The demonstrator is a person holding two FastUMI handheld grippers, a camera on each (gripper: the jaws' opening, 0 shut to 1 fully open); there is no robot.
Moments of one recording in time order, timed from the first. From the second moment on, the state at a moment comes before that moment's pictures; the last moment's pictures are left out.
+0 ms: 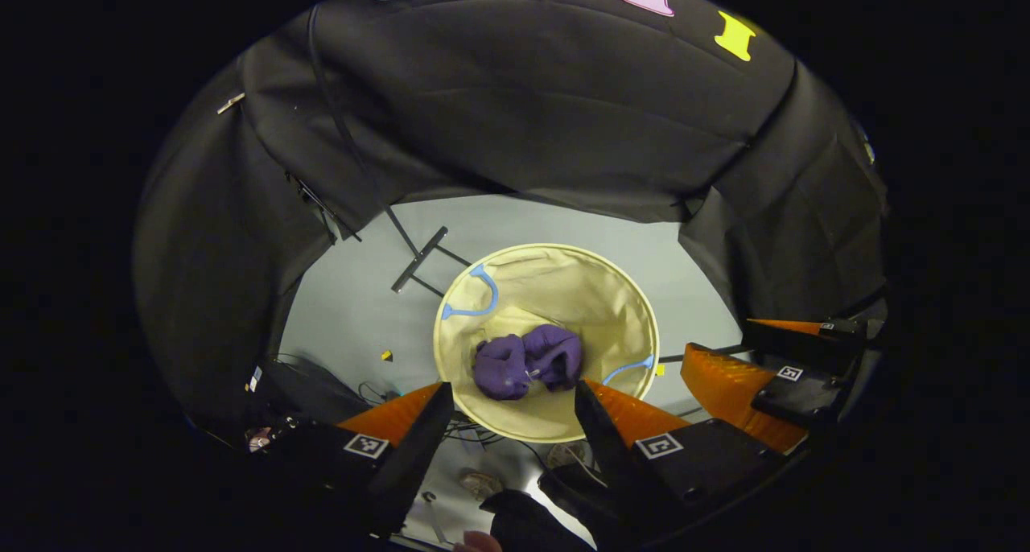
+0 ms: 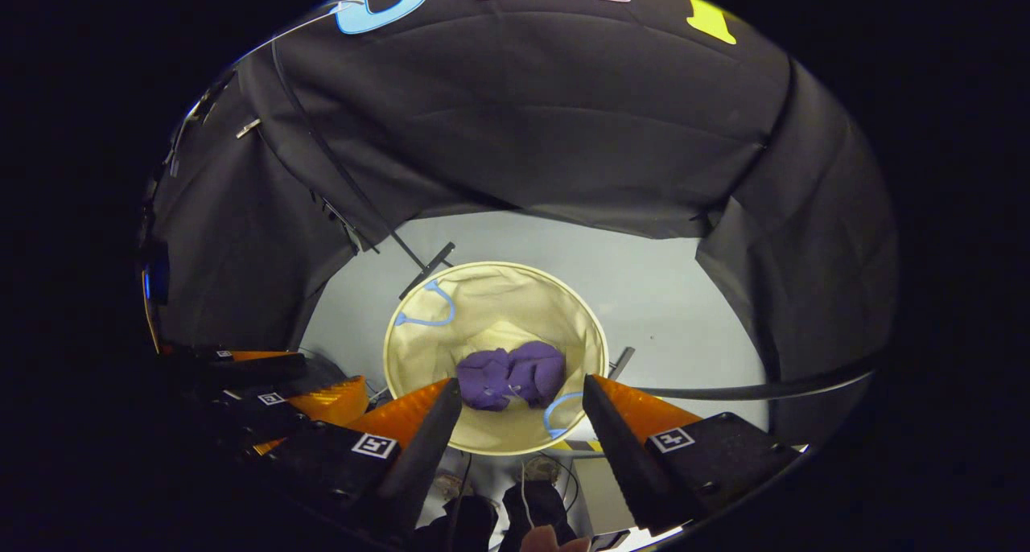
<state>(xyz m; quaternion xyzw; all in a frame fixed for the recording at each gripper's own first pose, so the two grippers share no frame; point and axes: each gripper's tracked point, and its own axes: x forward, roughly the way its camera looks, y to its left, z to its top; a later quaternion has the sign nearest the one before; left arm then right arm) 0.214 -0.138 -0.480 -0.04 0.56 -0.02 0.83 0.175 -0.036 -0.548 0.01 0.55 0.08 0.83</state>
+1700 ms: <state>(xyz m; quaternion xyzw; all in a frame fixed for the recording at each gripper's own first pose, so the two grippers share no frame) 0.185 -0.092 -0.119 0.00 0.17 -0.10 0.98 0.132 -0.023 -0.186 0.04 0.21 -0.05 0.98</state>
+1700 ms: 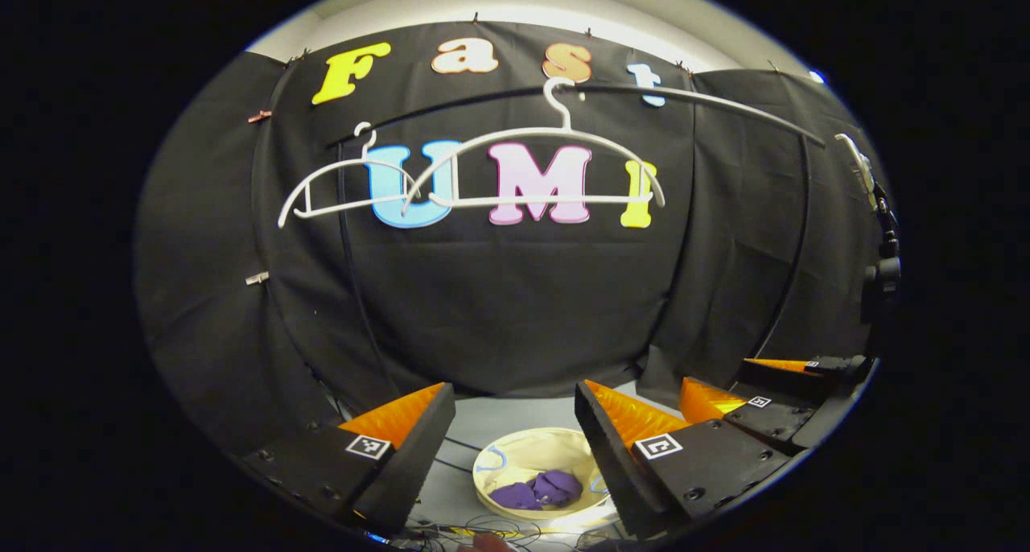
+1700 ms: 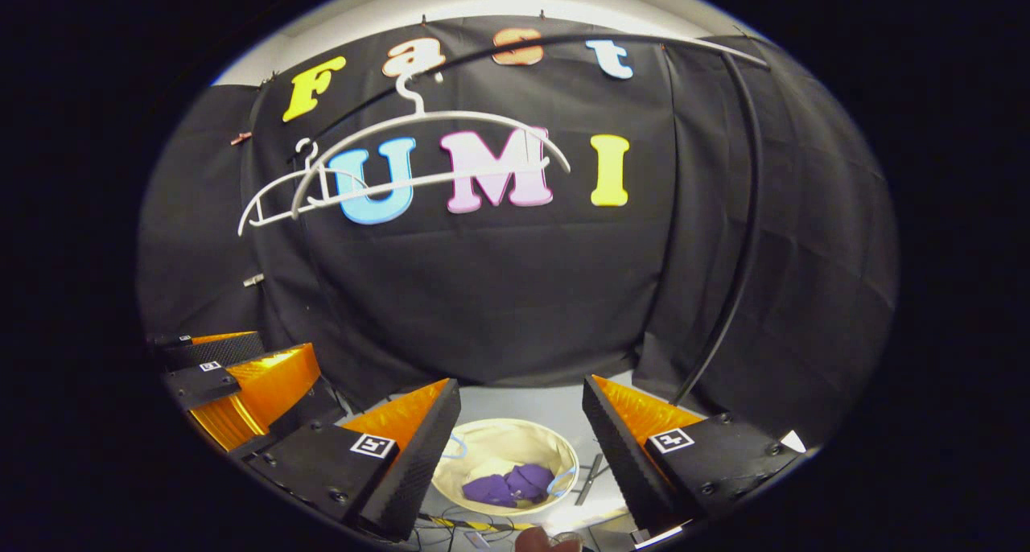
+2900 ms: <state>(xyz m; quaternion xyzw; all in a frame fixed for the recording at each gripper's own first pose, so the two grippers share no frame) 0.118 -0.039 0.045 -0.02 -0.01 -0.10 0.99 0.071 0.009 0.049 0.01 -0.06 -0.05 1.00</state>
